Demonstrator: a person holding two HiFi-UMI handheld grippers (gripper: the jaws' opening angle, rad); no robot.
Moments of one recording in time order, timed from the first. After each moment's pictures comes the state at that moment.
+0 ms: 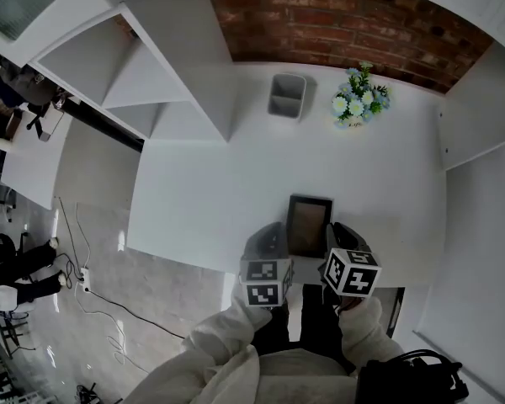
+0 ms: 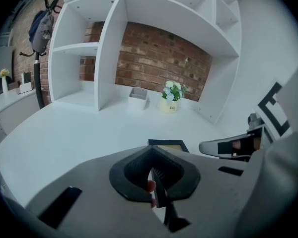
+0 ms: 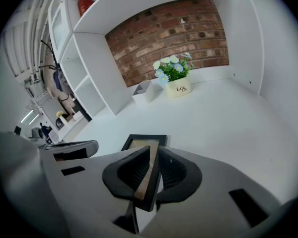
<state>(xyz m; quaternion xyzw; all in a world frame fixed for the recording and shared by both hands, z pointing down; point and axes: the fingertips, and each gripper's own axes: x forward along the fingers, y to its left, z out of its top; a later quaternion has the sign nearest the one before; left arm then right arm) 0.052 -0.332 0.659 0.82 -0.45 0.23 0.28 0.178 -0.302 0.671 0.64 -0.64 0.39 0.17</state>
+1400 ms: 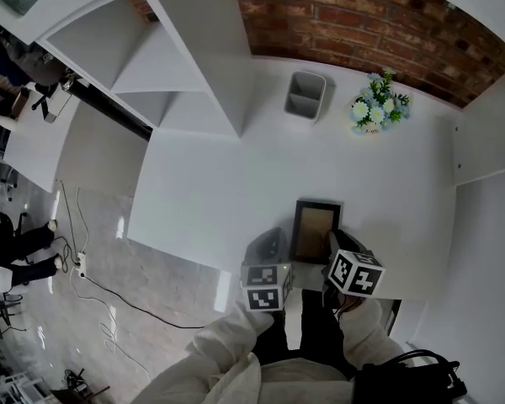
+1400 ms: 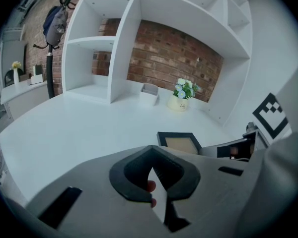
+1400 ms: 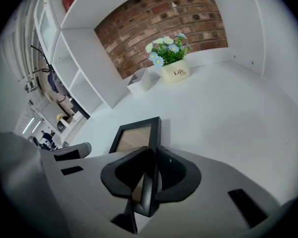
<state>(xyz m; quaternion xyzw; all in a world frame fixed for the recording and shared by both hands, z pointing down) 0.029 -0.330 0.684 0.79 -0.48 0.22 0.30 0.172 -0.302 0.712 0.62 -0.62 0.45 0.16</state>
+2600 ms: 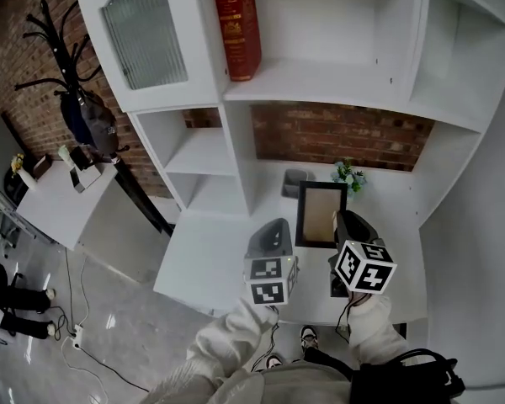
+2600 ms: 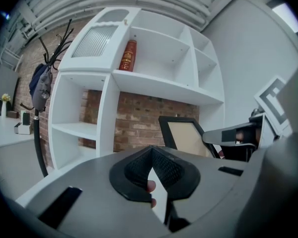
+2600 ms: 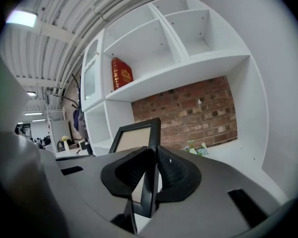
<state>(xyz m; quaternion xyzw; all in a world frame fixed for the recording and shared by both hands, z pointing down) 0.031 -0.382 0.432 0.87 -0.48 0.04 0.11 0.173 -0.358 0.413 0.70 -0.70 0.15 0.00</state>
